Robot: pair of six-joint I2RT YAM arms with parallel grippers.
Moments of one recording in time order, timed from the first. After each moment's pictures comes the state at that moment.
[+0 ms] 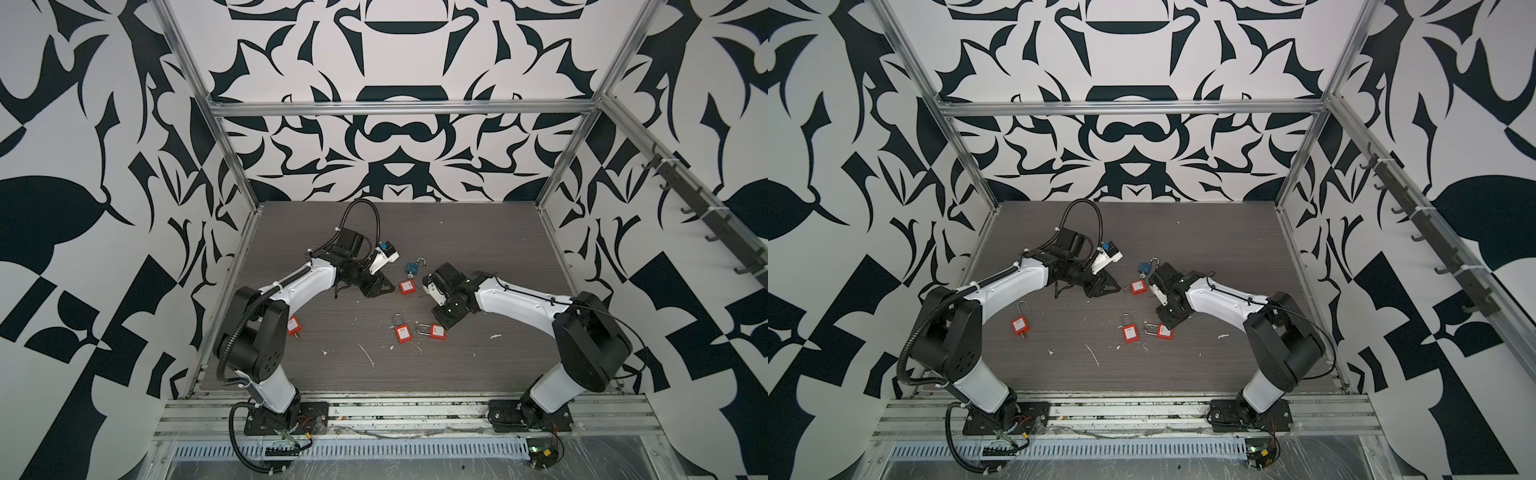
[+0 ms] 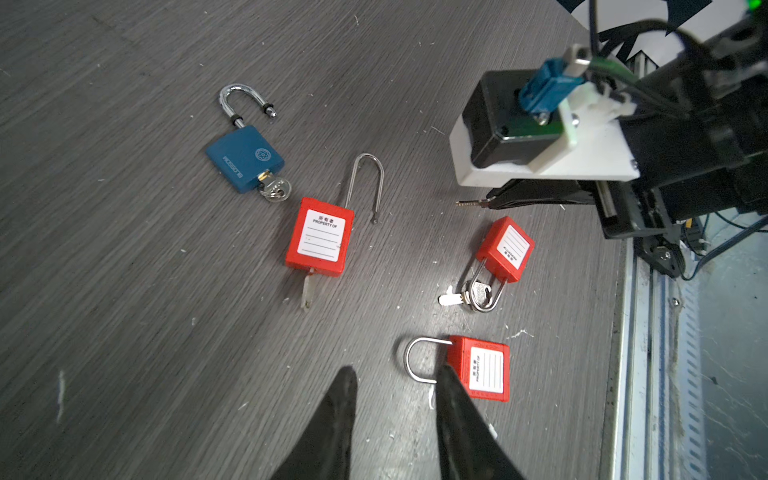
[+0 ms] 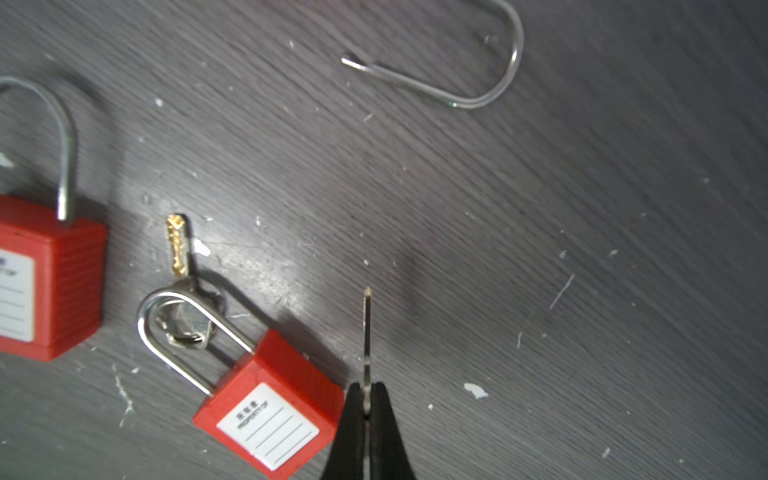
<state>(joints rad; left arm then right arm) -0.46 1.67 1.12 -0.48 0.69 0.35 0.66 1.61 0.97 -0.70 0.02 0.05</state>
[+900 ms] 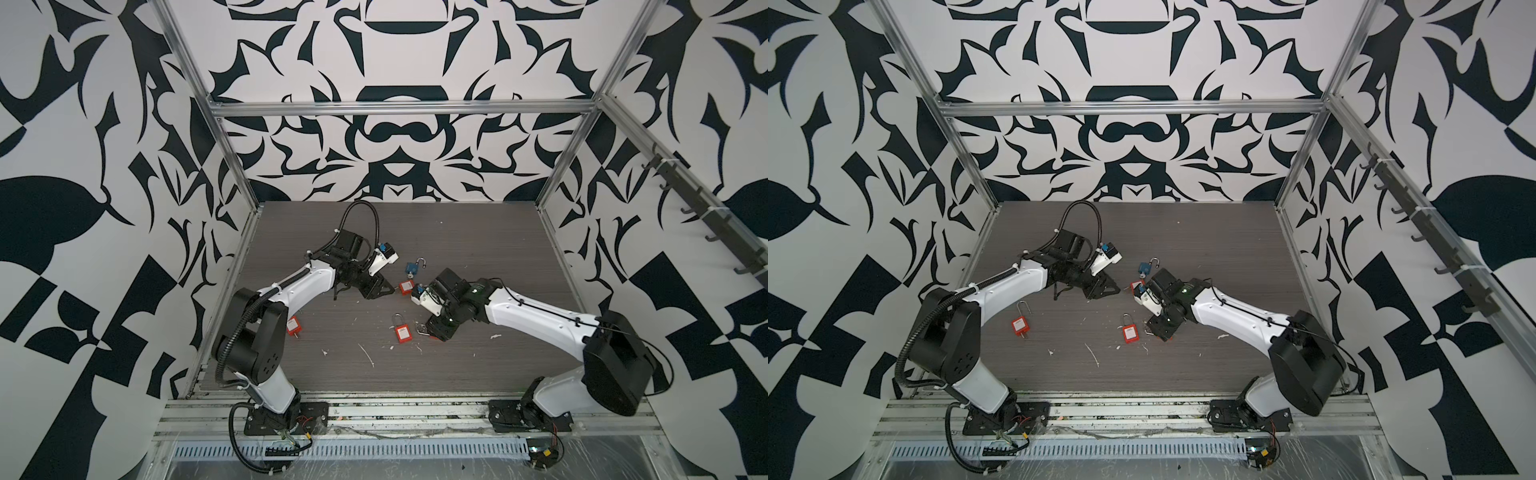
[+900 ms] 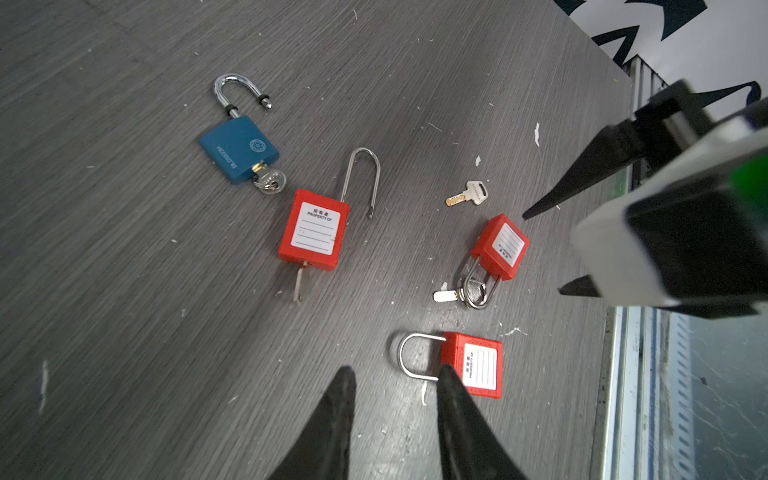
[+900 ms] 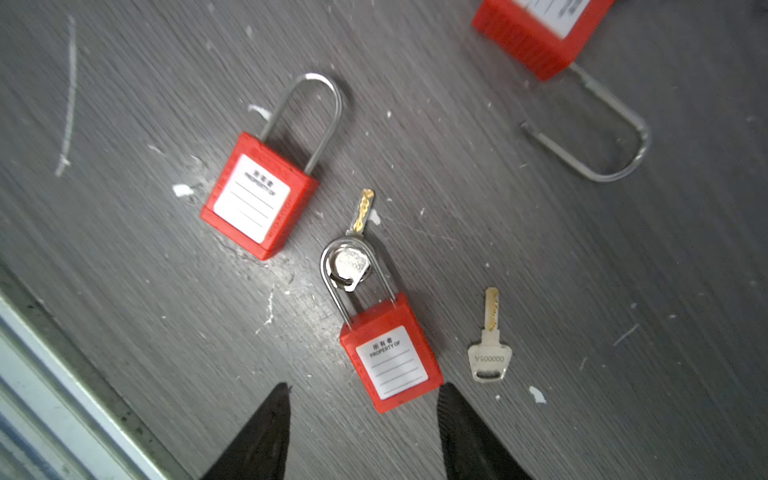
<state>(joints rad) -0.46 1.65 1.10 -0.48 0.69 0.34 0.75 1.50 0.95 -0.74 -0.10 -0.12</state>
